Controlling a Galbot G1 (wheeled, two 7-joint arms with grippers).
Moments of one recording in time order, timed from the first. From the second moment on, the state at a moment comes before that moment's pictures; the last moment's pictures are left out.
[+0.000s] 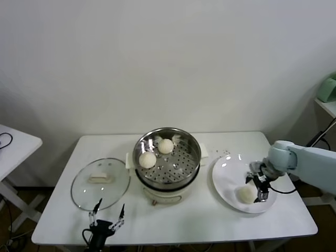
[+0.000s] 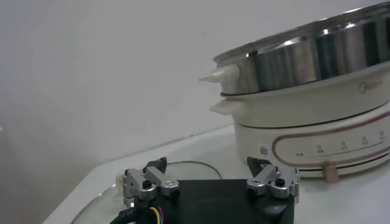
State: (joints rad) left arm 1.66 -1.52 -0.66 -1.75 0.16 -0.33 0.13; right arm 0.35 0.58 -1.47 1.39 0.23 -0.24 -0.91
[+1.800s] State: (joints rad) left arm 1.66 -1.53 -0.66 -1.76 0.17 -0.34 0.13; right arm 0.98 1.02 -1.57 1.63 0.27 0.20 -1.02
